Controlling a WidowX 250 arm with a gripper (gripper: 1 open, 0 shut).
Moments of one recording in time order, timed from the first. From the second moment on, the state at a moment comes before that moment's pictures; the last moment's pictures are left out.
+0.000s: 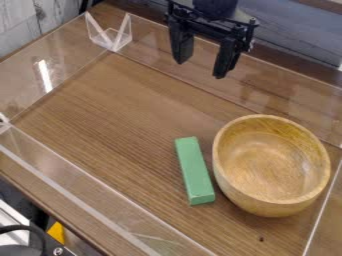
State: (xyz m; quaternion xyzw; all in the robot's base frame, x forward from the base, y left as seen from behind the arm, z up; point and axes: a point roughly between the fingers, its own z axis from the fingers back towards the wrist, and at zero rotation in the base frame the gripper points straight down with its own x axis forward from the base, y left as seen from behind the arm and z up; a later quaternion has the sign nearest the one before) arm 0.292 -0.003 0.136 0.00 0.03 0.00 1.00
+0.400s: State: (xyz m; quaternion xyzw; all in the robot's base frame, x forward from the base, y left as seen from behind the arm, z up) arm 0.275 0.015 0.119 -0.02 0.07 0.04 1.00
